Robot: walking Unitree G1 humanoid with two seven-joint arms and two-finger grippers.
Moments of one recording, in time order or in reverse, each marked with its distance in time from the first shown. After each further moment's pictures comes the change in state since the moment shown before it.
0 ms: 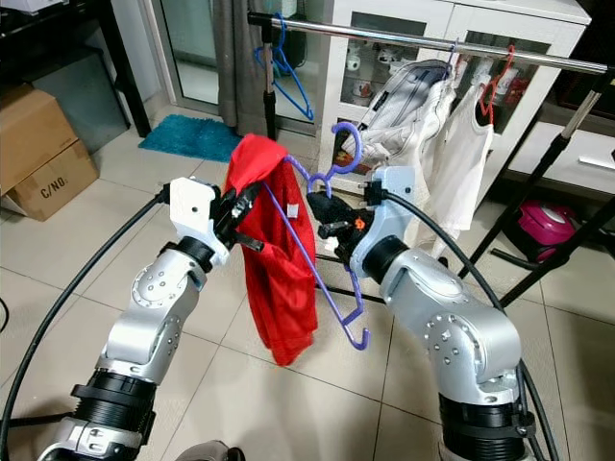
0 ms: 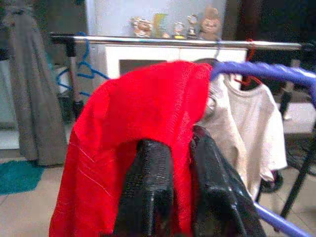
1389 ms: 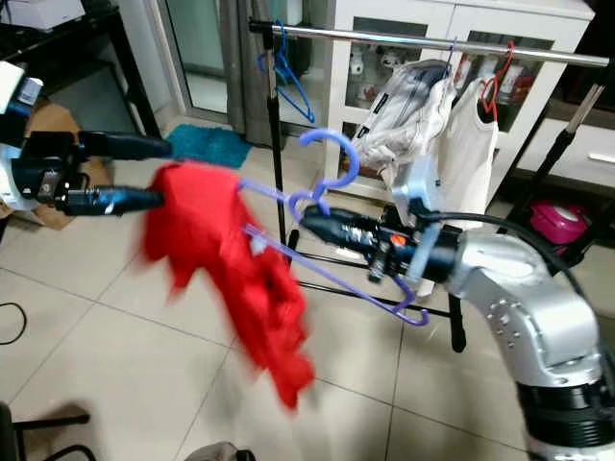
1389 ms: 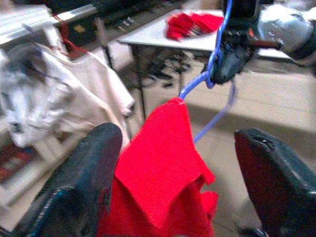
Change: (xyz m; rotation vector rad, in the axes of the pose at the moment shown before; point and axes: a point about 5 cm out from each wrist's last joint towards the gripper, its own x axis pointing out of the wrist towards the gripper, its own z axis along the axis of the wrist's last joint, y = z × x) left arm -0.048 0.116 0.135 0.107 0.242 -0.924; right arm -0.036 -0.011 0.034 -0.365 0.078 0.658
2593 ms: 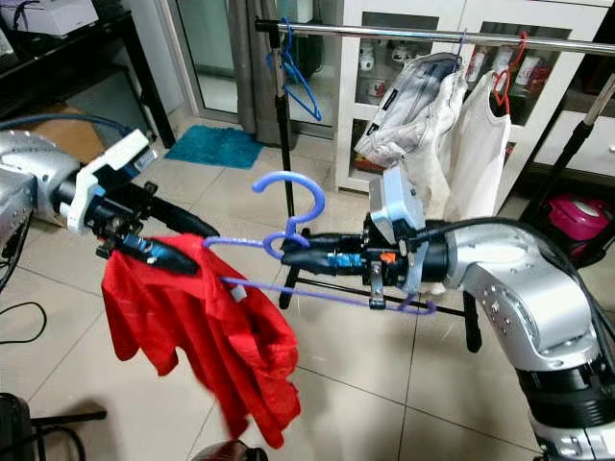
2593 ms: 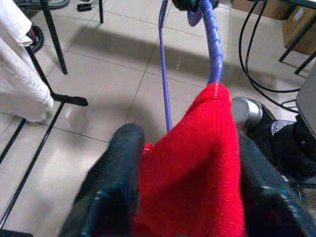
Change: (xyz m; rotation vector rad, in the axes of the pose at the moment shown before) left arm 0.050 0.000 -0.029 -0.104 0.277 -0.361; right arm 0.013 0.007 0.006 -0.099 0.083 0.224
